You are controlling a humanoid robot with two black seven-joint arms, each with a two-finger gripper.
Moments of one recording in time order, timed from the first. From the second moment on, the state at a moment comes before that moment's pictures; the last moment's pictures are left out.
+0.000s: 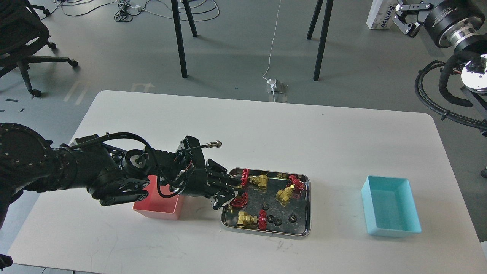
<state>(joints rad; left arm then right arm) -1.19 0.18 0.75 -0.93 1.39 0.35 -0.49 1.02 -0.58 0.67 0.84 0.16 0.16 0.19</state>
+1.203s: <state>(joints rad) -1.34 0.46 0.68 -1.24 1.39 0.39 -0.49 1.01 -0.57 0.69 0.84 0.16 0.15 0.19</state>
